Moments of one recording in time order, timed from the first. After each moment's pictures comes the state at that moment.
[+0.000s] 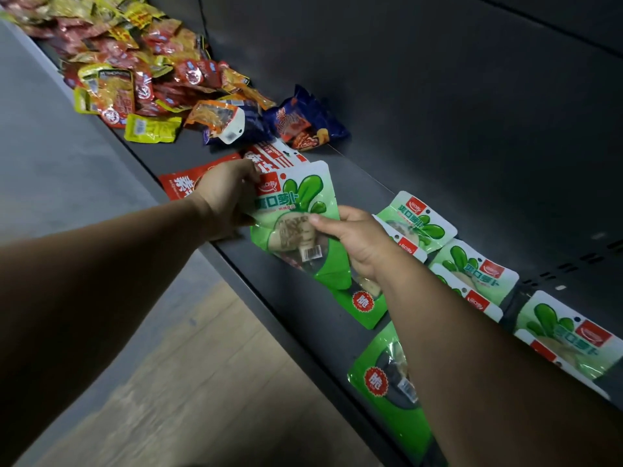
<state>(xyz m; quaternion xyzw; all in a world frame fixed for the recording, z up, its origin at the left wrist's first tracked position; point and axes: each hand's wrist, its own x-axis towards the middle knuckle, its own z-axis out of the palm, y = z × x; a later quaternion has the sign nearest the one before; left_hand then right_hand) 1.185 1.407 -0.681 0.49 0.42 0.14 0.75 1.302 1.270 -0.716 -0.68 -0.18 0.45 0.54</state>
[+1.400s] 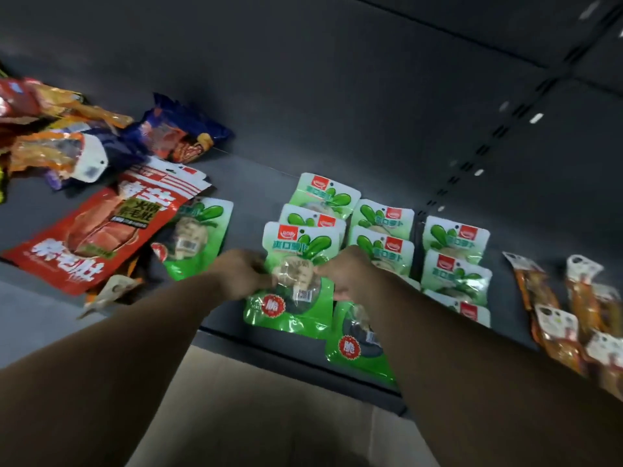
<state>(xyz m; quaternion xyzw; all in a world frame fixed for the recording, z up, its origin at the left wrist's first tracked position) 1.221 1.361 -0.743 0.90 0.16 -0.18 0.37 1.286 1.203 -0.709 -0.86 0.14 0.35 0.35</state>
